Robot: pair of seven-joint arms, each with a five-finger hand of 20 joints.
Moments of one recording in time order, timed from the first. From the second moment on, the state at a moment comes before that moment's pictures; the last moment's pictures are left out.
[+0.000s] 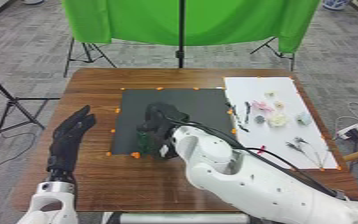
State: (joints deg) left arm 120.3 -71.4 -95.5 -112.2 64.6 5.5 16.6; right arm -57.2 -64.1 24.4 -101.1 -115.8 0.9 30.8
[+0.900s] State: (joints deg) left arm 119.8 -71.9 -94.9 -111.8 64.7 4.4 16.0; right arm -55.4 -67.2 23.2 -95.3 -107.3 -3.1 32.0
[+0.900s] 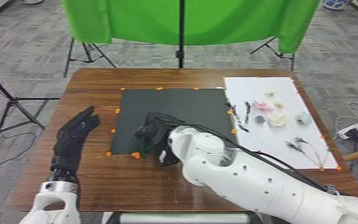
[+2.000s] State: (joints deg) left arm 121.9 -72.8 -96.8 -112.9 65.2 4.3 14.8; right arm -117.1 -39.7 97.0 -120.9 -124.2 1.0 40.0
